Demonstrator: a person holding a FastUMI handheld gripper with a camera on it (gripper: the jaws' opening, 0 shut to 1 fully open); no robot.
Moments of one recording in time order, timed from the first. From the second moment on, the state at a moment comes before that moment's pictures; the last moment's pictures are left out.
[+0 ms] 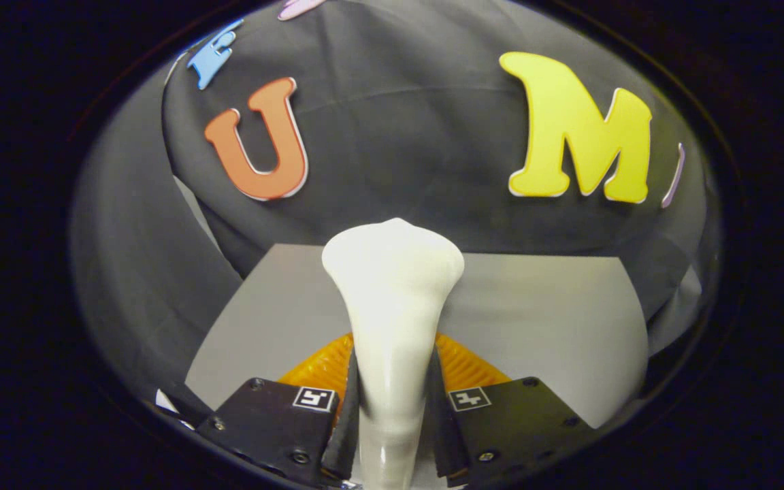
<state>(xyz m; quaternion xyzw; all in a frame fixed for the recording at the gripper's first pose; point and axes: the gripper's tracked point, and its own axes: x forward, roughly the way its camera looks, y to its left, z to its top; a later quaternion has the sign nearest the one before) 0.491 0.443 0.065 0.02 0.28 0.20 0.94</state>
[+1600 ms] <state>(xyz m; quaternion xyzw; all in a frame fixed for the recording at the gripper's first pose) 0.154 0.074 0.251 0.10 -0.05 0.08 0.99</state>
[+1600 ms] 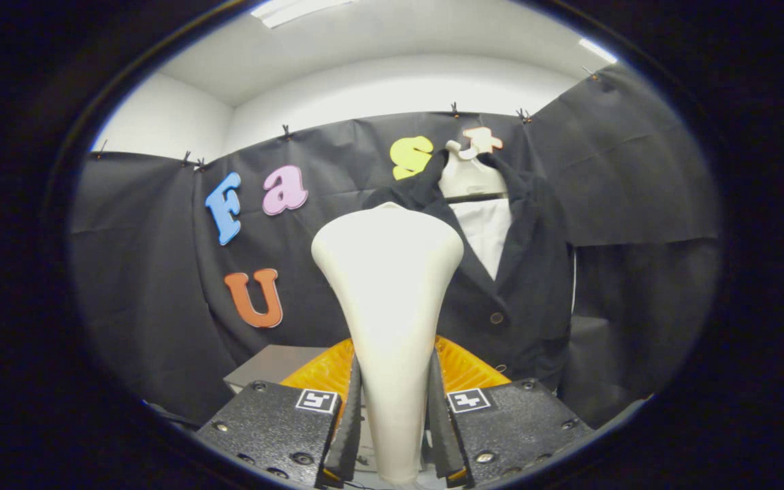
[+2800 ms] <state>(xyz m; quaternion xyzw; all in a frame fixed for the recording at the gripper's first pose) 0.319 0.030 0.354 -0.03 -0.04 -0.08 1.00</state>
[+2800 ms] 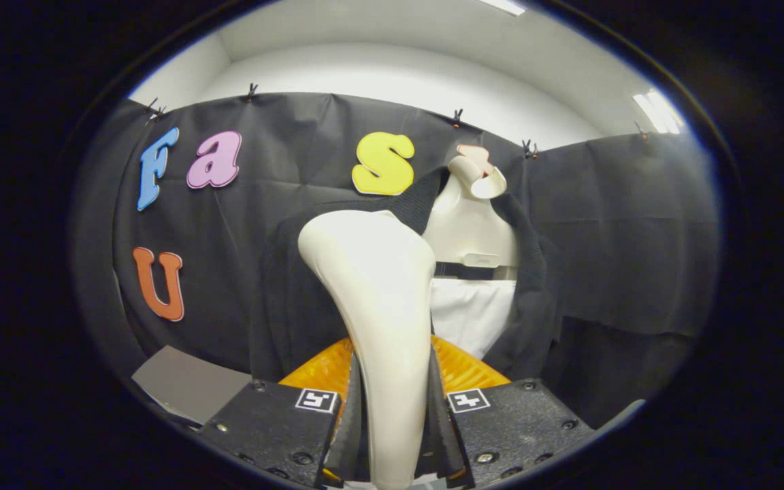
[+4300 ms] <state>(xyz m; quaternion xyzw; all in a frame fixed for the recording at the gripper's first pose) 0.315 0.015 0.191 -0.07 0.08 -0.12 0.99</state>
